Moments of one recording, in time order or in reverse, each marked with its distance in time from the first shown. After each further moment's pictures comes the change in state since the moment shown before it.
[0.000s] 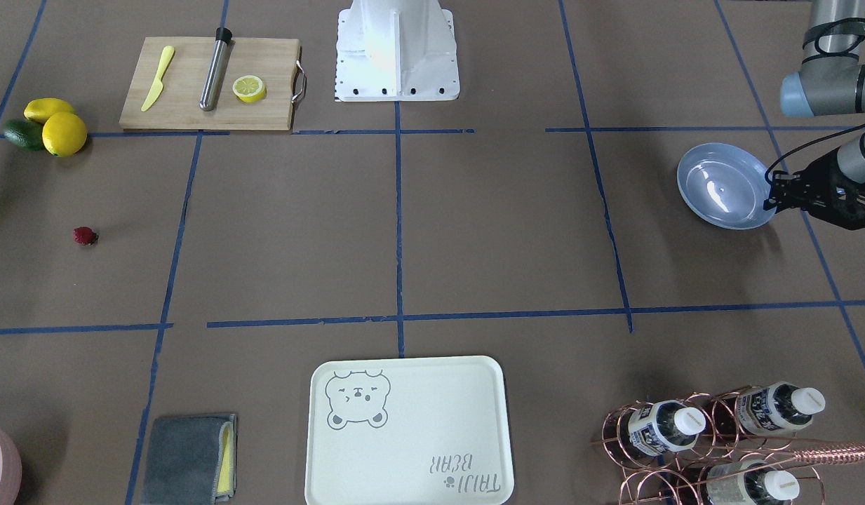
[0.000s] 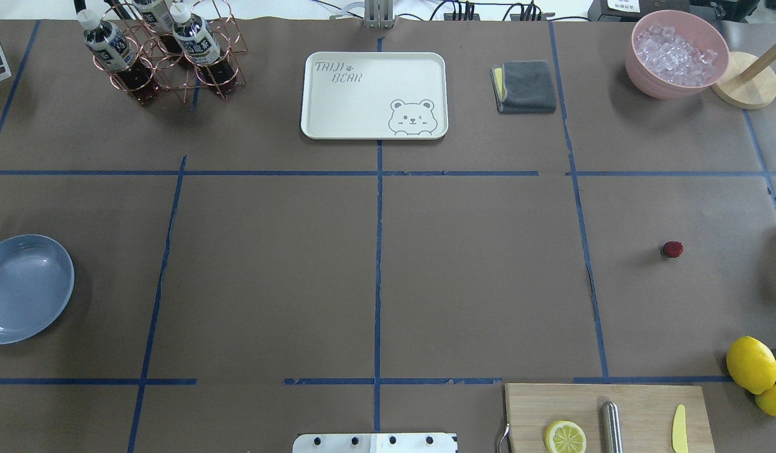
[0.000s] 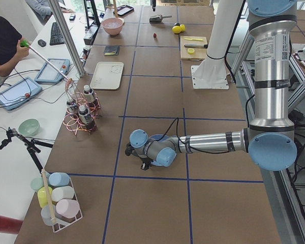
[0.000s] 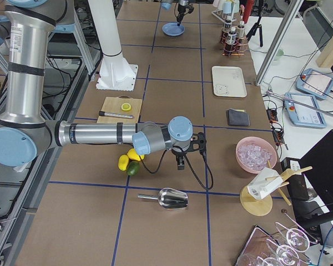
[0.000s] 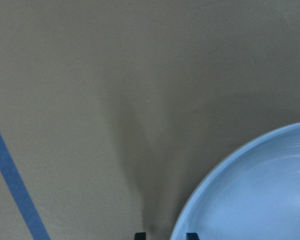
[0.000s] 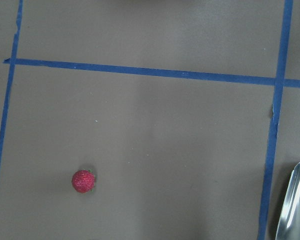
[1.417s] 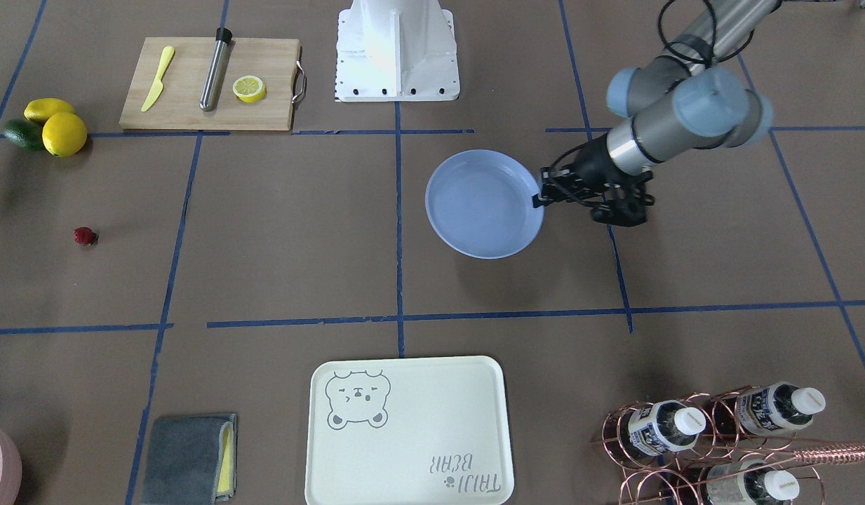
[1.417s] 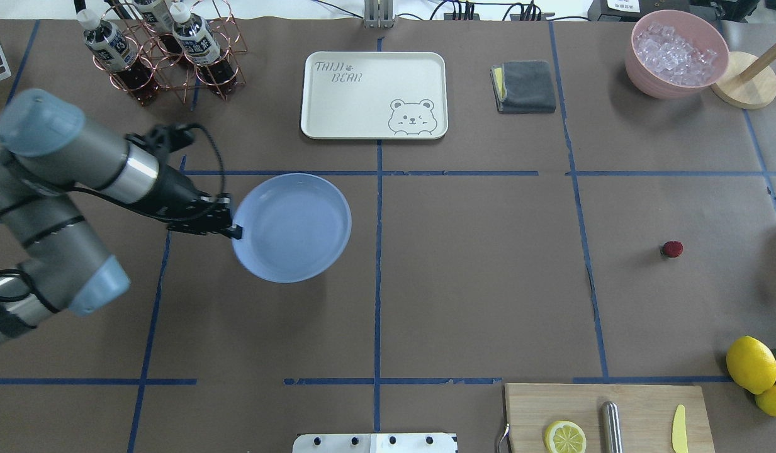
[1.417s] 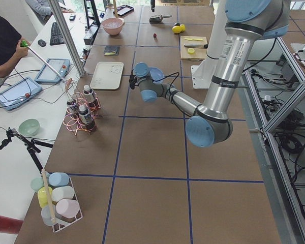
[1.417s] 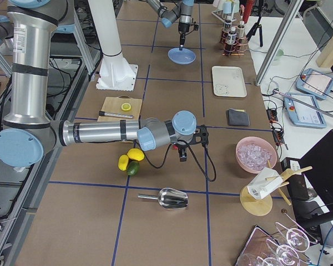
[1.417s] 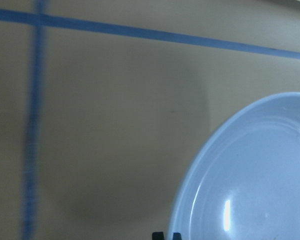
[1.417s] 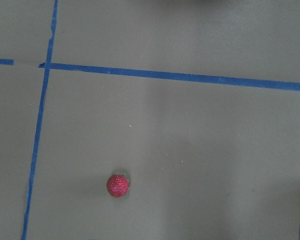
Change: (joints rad) left arm 0.417 -0.493 -0.162 -0.185 0.089 -1.262; right arm -0.035 0.033 0.012 0.006 0.055 0.051
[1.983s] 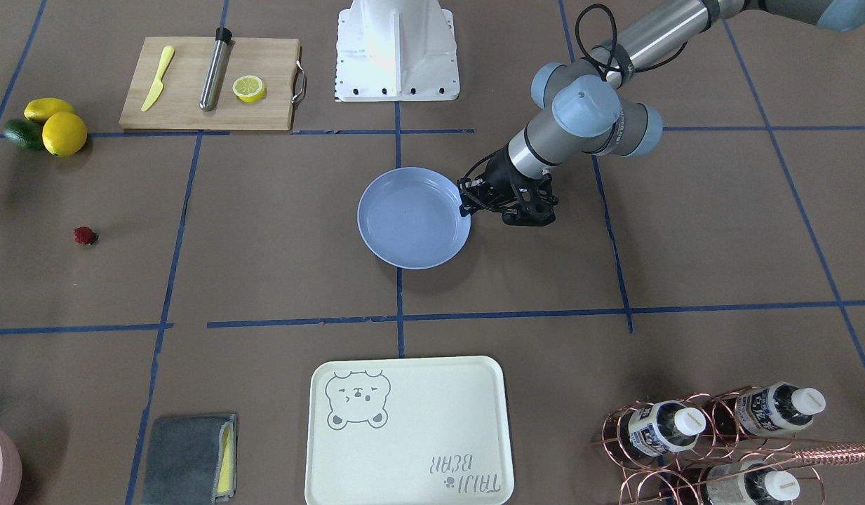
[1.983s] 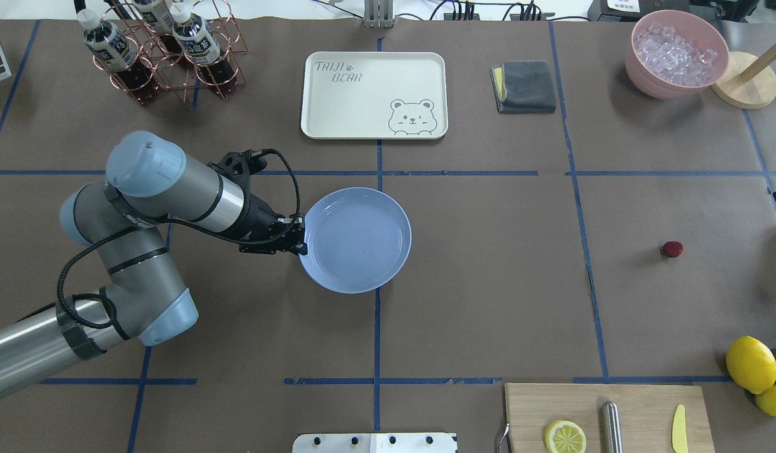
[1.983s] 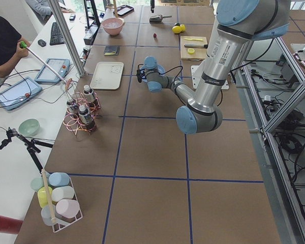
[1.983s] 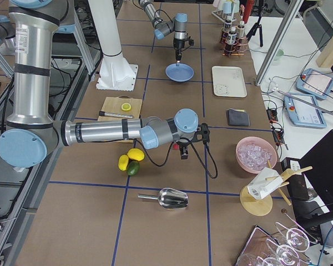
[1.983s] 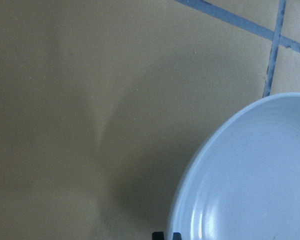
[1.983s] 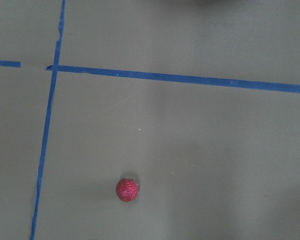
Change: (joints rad) left arm 0.135 -0.098 0.078 0.003 0.211 -0.080; right arm -0.012 0.011 0.002 0.000 0.002 0.015
